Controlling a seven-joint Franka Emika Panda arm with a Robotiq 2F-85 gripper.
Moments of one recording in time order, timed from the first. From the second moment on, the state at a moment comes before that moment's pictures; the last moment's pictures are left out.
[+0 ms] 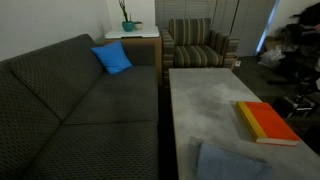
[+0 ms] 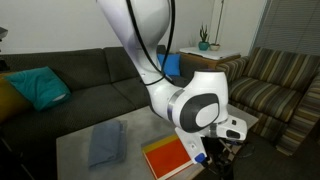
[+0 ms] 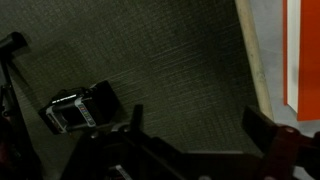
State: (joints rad) arm -0.16 1.29 -0.25 -1.43 -0.01 2.81 0.34
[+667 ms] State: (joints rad) arm -0.17 1.47 -0.23 -1.24 0.00 2.76 0.31
